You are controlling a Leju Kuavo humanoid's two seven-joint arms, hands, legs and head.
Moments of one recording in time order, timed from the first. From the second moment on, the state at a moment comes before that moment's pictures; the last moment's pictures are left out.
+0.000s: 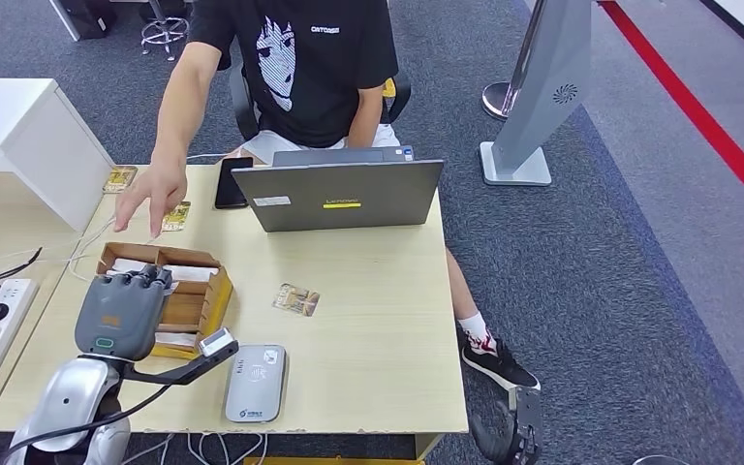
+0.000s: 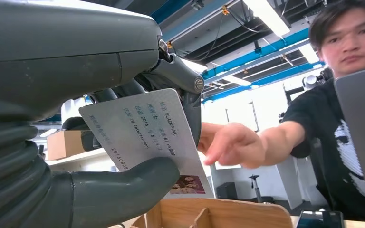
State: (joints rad) left arm -0.12 0.09 -0.13 -1.67 -1.53 0.16 -0.05; right arm -0.17 0.23 -0.67 -0.41 0.45 0.02 -0.46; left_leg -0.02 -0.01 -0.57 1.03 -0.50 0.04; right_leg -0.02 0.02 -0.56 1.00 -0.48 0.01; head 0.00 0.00
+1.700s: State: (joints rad) left arm -0.16 0.06 0.03 -1.75 -1.39 0.19 -0.08; right arm -0.17 0.23 -0.64 -0.40 0.43 0.04 -0.46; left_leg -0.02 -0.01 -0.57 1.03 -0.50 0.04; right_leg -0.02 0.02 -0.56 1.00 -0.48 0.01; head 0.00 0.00
